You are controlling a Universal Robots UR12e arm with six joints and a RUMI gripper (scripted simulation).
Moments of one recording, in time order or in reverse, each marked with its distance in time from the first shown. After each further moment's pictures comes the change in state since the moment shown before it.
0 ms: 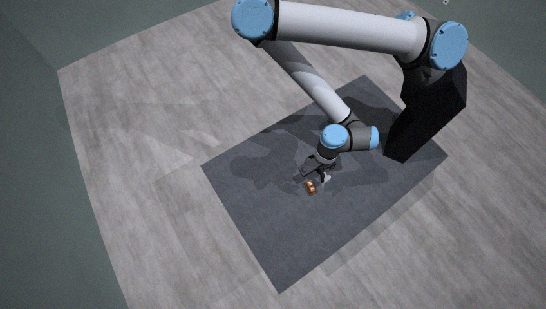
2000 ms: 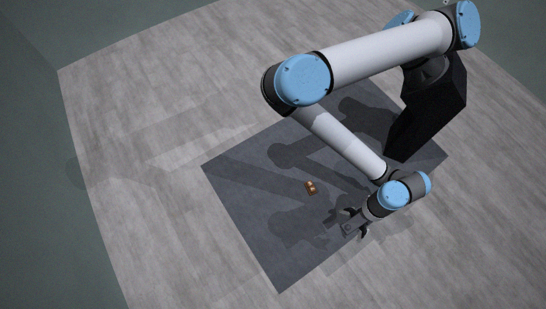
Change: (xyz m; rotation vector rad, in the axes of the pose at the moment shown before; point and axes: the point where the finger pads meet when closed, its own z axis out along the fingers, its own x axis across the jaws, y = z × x) arm -0.289 0.018 -0.028 0.130 -0.034 -0.073
